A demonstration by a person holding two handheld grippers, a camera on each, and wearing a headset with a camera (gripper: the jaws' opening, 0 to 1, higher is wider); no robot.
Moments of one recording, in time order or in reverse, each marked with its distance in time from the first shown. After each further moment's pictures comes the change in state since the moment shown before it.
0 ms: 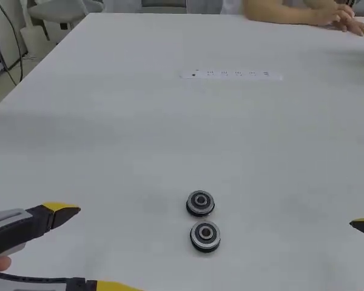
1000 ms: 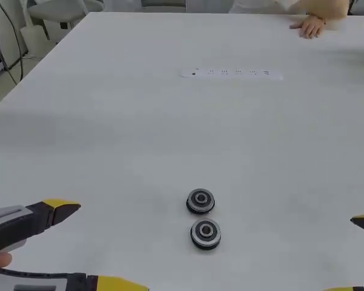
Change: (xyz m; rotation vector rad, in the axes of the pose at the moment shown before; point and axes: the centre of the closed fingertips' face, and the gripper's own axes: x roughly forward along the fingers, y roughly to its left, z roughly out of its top) left arm 0.000 0.001 0.001 0.000 -0.009 0.006; right arm -0.001 -0.002 0.001 0.002 -0.009 -0.007
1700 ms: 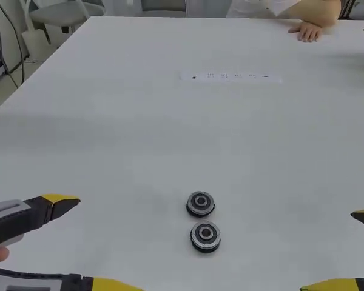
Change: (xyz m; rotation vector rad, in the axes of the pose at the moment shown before) left arm -0.005 -0.003 0.011 0.073 -0.017 -0.011; right arm -0.006 -0.003 0.015 0.017 -0.083 0.000
